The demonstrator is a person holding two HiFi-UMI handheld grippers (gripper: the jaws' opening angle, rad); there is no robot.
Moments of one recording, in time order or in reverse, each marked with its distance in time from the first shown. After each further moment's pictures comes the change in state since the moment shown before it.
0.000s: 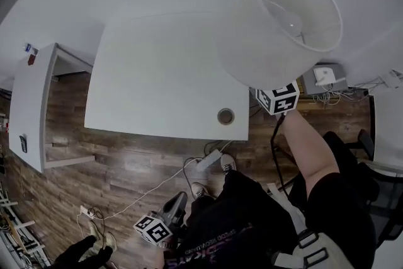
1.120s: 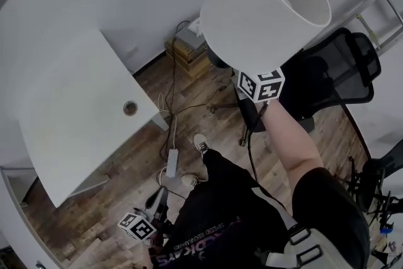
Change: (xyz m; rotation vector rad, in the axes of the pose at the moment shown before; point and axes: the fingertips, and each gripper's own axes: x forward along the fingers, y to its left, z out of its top) left arm 0.006 -0.040 -0.070 0.228 0.499 -0.483; right arm -0.417 -0.075 -0.003 0.093 0.012 -0.766
